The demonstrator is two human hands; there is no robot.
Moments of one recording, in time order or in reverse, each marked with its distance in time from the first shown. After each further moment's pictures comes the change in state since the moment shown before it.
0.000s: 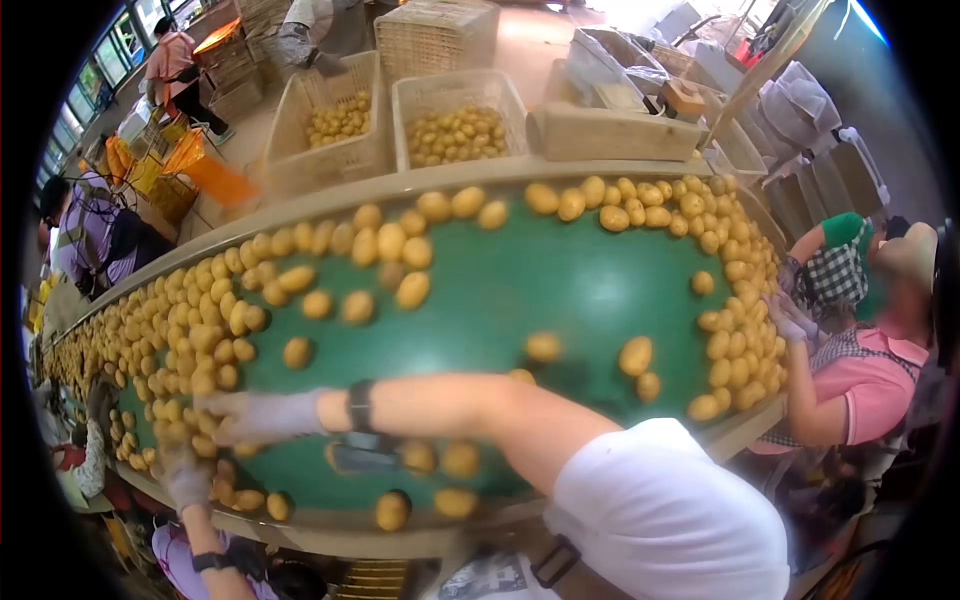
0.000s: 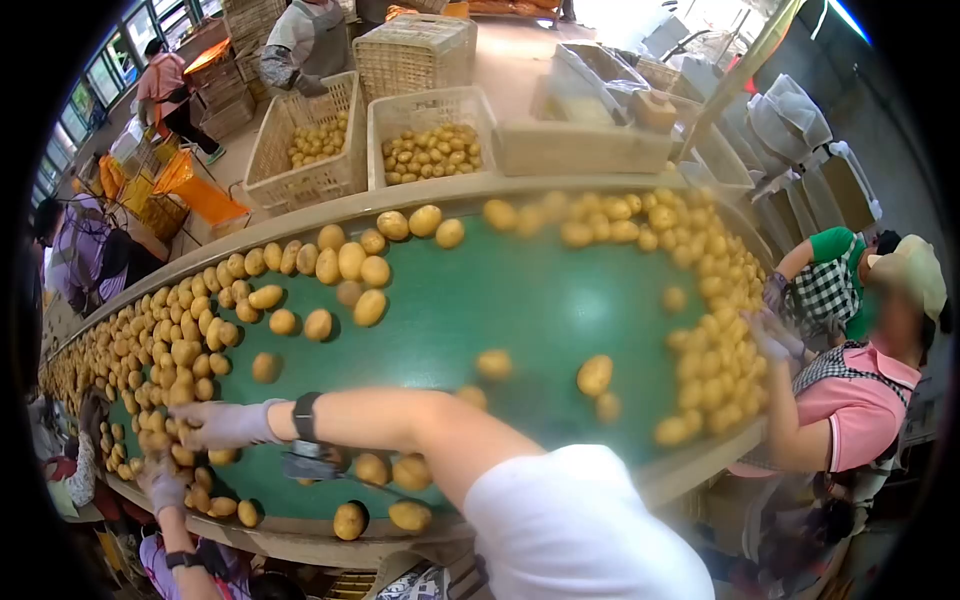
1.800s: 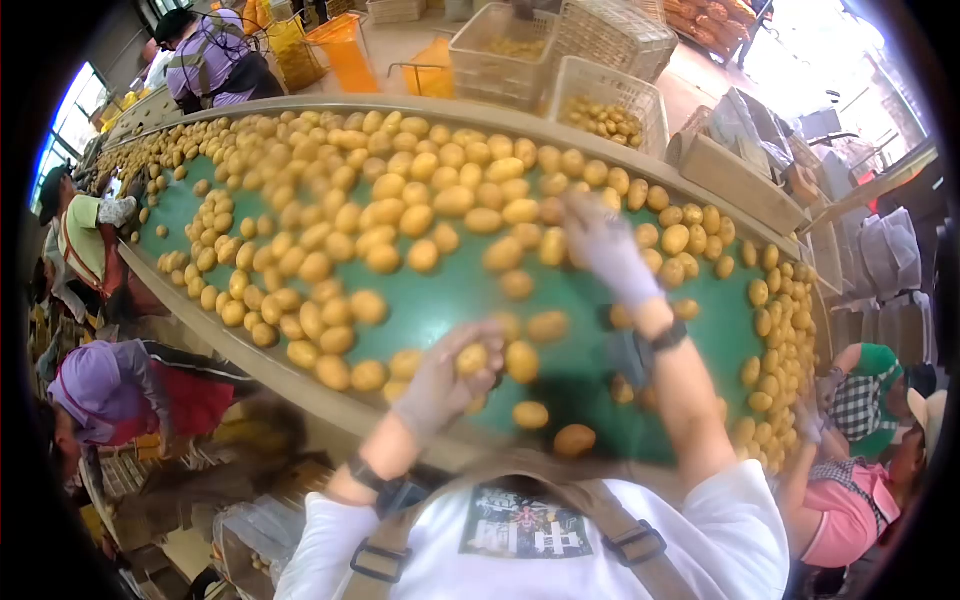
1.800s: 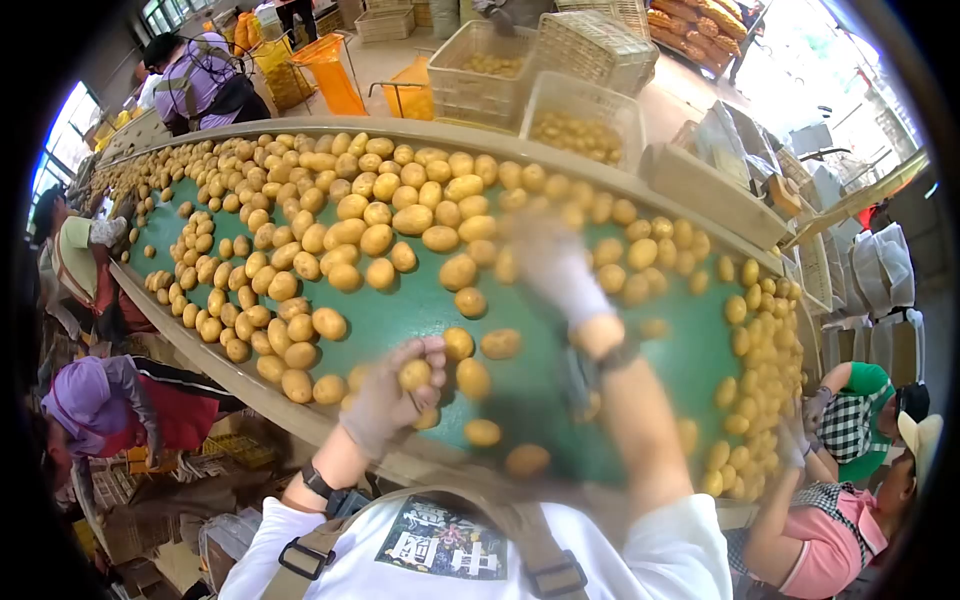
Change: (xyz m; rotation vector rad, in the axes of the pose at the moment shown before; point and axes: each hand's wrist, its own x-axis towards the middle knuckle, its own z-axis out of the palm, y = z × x) left_hand -0.160 0.208 0.055 -2.008 -0.584 0.865; right_hand -0.187 -0.052 -0.173 -1.646 0.234 -0.047
